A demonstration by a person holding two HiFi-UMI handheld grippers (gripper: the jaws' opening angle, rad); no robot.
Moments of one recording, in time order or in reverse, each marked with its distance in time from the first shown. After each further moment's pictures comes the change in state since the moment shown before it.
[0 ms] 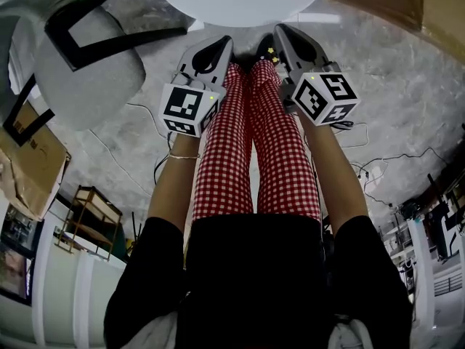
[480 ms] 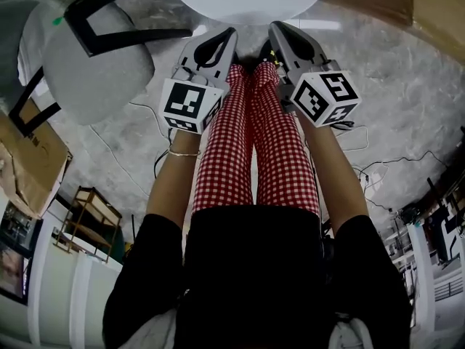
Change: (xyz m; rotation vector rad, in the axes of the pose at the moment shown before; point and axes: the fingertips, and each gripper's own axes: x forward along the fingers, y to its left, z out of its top) left arm -0.020 -0.003 0.048 0.060 -0.074 0.003; right arm -0.006 0.047 0.031 -0.014 -0.050 0.072
